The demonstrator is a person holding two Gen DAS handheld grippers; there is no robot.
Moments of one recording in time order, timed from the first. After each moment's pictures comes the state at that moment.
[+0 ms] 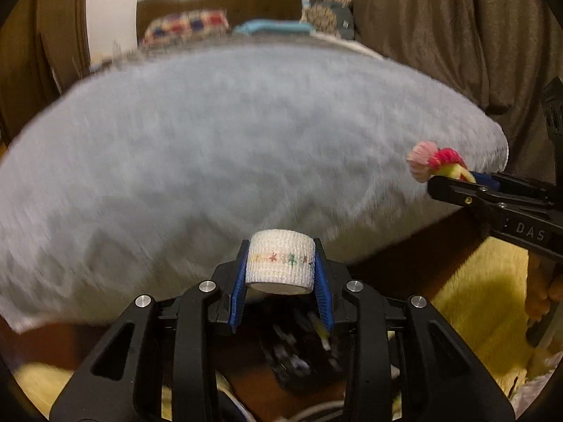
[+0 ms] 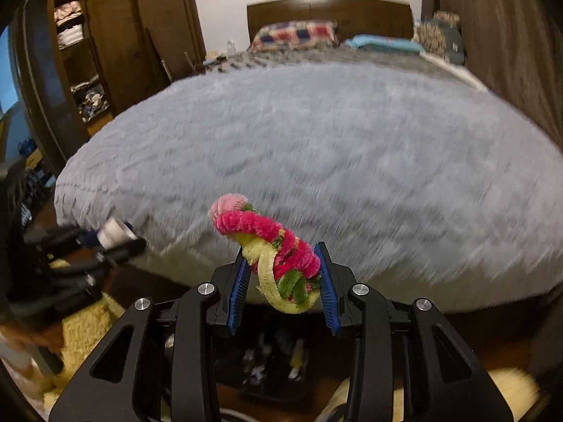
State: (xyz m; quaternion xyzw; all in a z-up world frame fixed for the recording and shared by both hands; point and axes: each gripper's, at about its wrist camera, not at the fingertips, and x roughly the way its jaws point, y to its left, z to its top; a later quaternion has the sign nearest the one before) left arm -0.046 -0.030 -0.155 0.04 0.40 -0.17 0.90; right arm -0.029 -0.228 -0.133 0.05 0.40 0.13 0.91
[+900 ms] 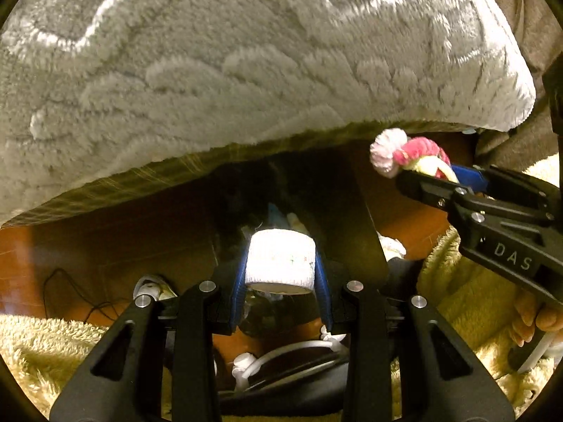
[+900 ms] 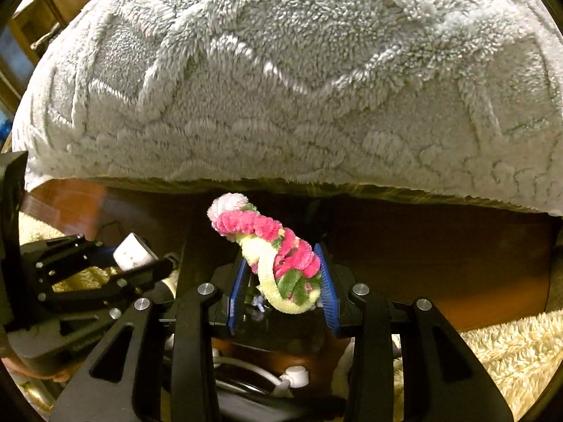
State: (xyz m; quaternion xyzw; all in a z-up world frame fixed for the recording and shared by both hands) left arm -0.009 -0.048 -0.301 0.02 0.59 -0.18 0.79; right arm -0.013 -0.200 -0.271 0.04 0.55 0.10 0.83
